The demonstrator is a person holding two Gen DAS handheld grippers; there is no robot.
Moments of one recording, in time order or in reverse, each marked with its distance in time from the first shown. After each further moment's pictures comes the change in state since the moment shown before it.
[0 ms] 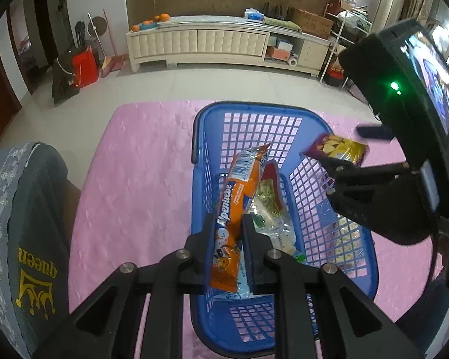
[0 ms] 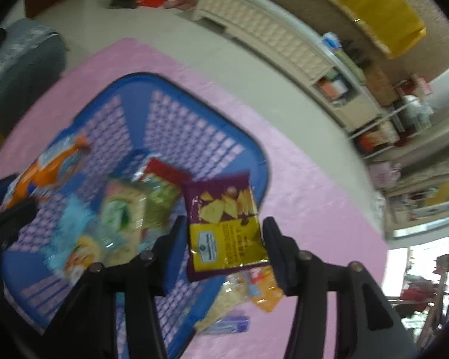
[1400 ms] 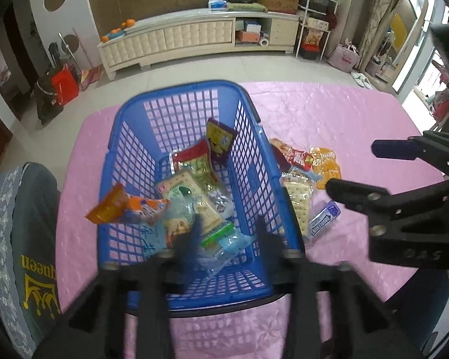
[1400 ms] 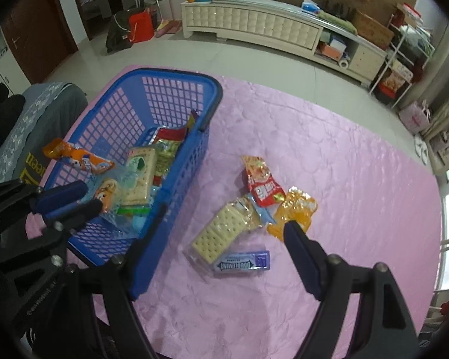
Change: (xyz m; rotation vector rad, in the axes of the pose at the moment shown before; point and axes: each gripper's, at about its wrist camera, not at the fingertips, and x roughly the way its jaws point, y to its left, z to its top) left arm -0.014 -0.101 -0.032 0.144 0.061 0.006; right arm -0.025 -0.082 -0.118 0.310 -0.026 0.395
